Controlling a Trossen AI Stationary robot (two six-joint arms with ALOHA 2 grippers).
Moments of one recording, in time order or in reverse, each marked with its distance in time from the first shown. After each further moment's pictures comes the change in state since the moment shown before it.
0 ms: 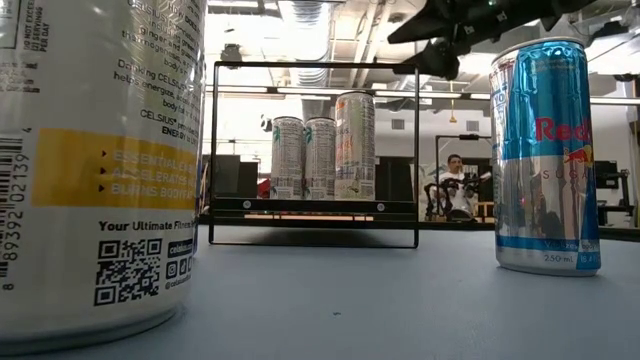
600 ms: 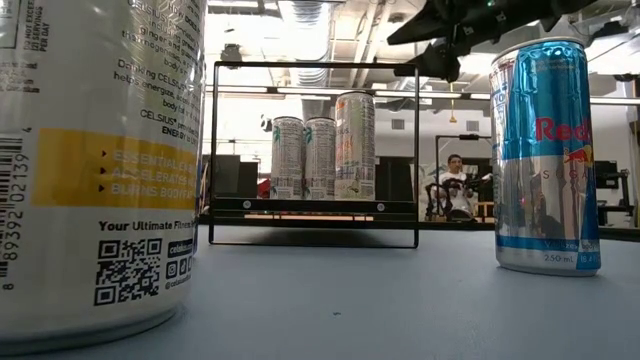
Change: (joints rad) left arm 0.000 0.047 0.000 0.000 -0.050 -0.076; right arm -0.008 0.000 0.000 -0.003 0.001 0.031
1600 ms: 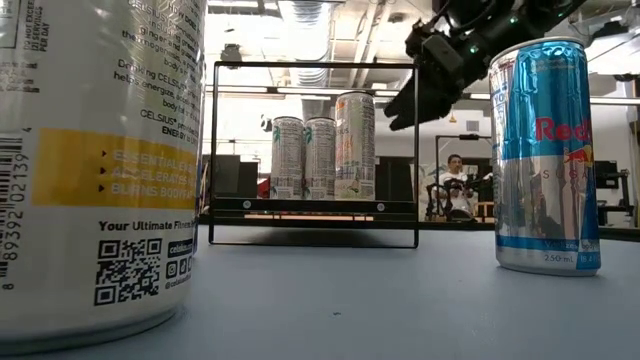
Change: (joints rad) left arm 0.000 0.015 0.000 0.000 -0.065 0.030; right arm 0.018 0.192 0.000 -0.108 0.040 -0.141
